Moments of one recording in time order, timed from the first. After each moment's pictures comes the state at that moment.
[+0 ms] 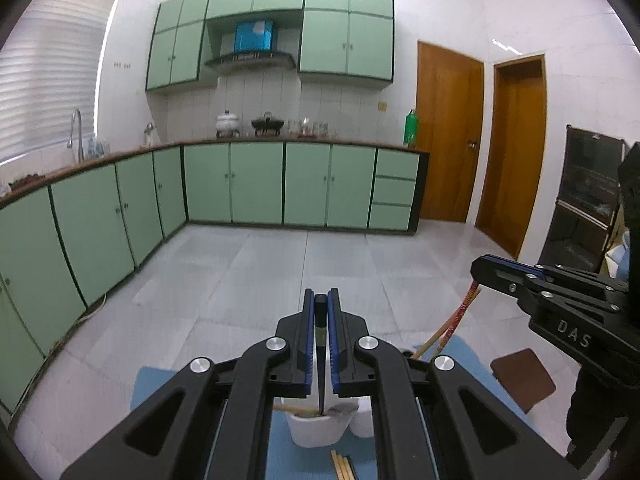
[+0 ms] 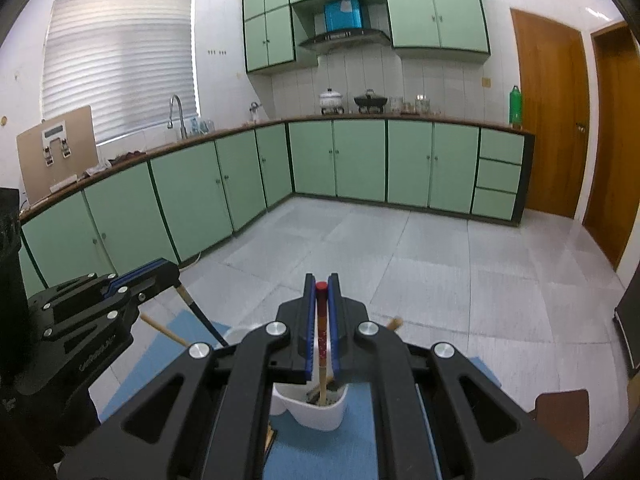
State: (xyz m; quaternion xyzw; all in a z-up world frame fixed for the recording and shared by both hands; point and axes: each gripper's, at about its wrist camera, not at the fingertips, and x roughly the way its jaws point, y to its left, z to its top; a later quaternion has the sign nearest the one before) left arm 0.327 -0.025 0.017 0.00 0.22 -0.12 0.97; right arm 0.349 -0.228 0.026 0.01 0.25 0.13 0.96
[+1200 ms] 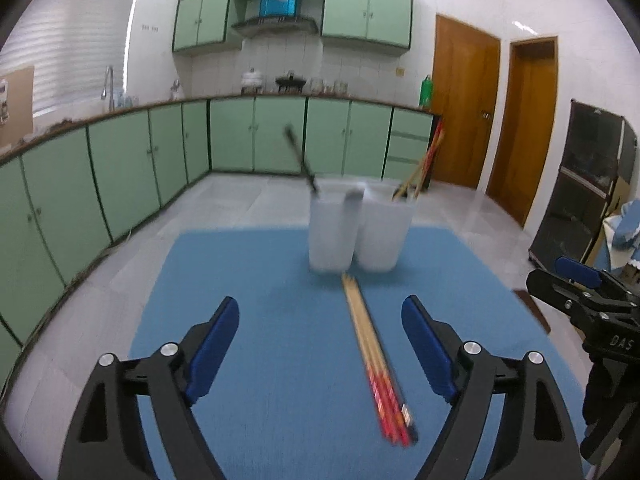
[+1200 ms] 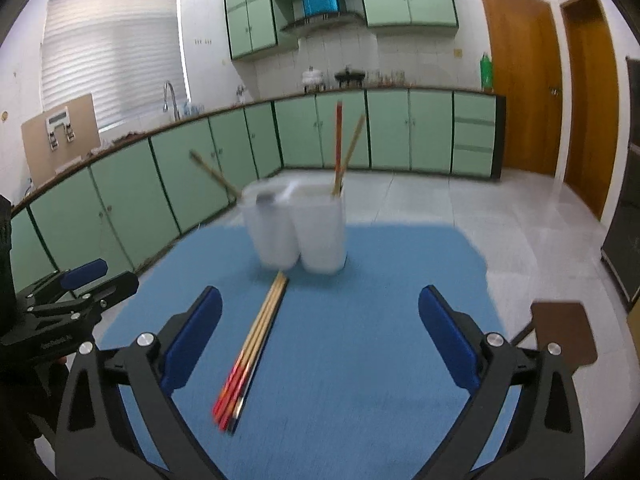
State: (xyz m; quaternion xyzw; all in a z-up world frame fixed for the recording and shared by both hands) left arm 0.147 0.018 -0.066 -0.01 0.29 -0.09 0.95; right arm 0.149 -0.243 -0.074 0.03 0.29 0.11 0.95
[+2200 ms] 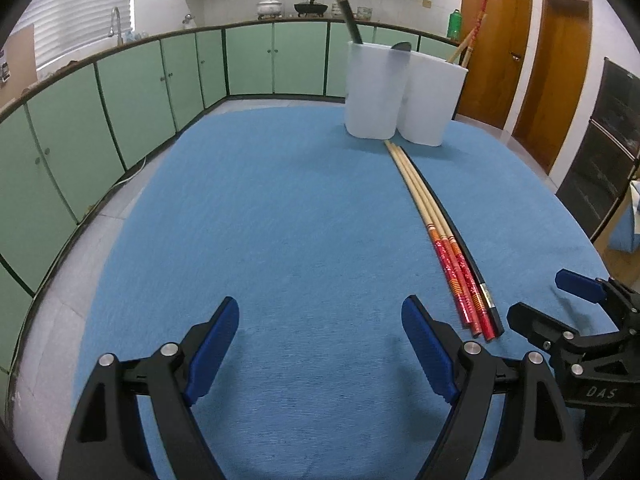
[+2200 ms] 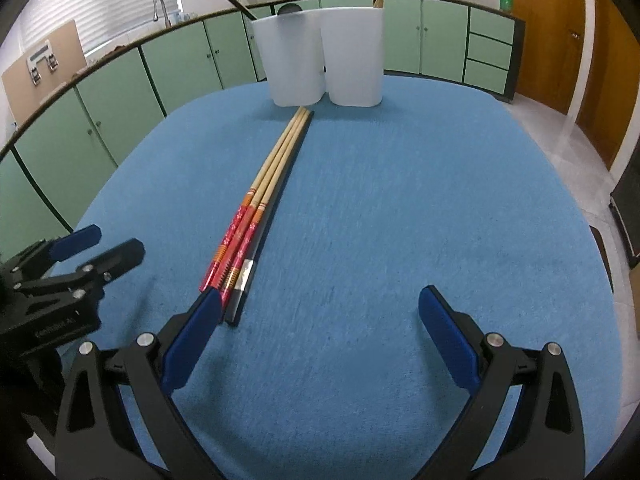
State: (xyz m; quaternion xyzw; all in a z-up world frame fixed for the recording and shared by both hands) left arm 0.135 0.039 -0.161 0.00 0.41 -0.05 0.91; right arm 0.147 -0.193 -0.175 0.00 0.44 0.11 0.89
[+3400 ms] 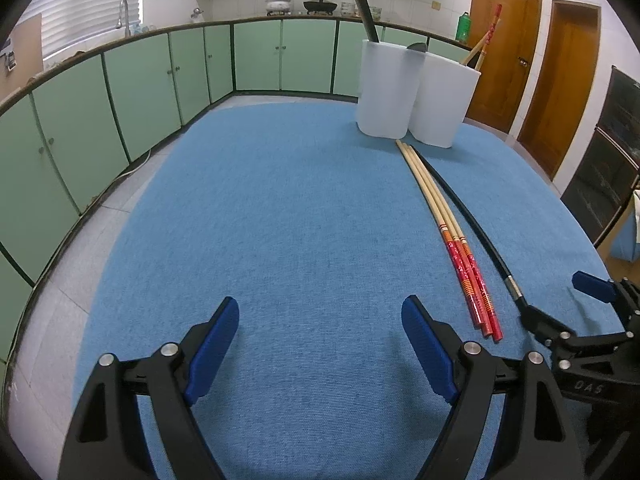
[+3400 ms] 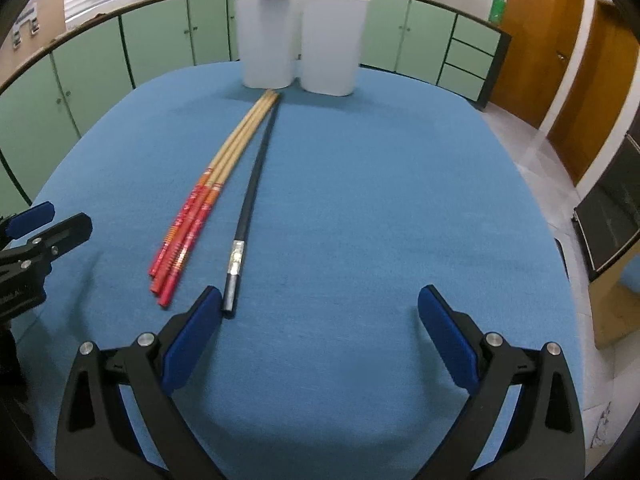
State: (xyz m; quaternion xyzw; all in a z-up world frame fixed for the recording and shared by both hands) left arm 0.136 0.045 -0.164 -0.01 0.41 -0.04 0.91; right arm 0.149 -0.203 -0.177 -0.05 0.45 0.05 0.89
